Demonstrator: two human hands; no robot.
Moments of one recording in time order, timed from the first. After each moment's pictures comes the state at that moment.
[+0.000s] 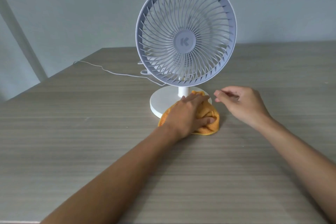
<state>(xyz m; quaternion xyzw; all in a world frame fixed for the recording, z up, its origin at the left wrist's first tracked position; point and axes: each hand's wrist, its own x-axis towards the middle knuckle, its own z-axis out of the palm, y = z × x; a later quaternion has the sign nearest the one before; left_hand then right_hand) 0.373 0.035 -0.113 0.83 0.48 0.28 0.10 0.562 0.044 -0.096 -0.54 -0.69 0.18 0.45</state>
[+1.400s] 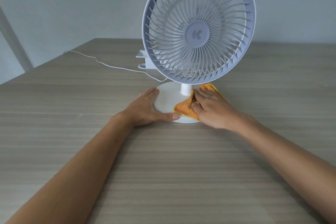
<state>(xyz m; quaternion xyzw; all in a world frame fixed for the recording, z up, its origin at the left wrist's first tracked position) 0.264 0.073 -0.119 0.75 0.60 0.19 0.21 0.499 0.088 -0.120 -0.54 -0.84 0.00 0.07</state>
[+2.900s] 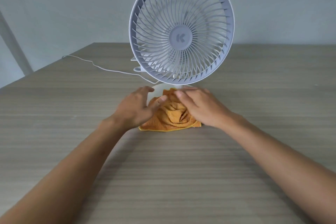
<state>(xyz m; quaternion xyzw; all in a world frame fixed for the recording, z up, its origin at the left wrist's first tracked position) 0.289 0.037 -0.095 0.73 0.62 0.27 0.10 0.499 0.061 -0.096 -0.43 -0.86 0.05 0.27</state>
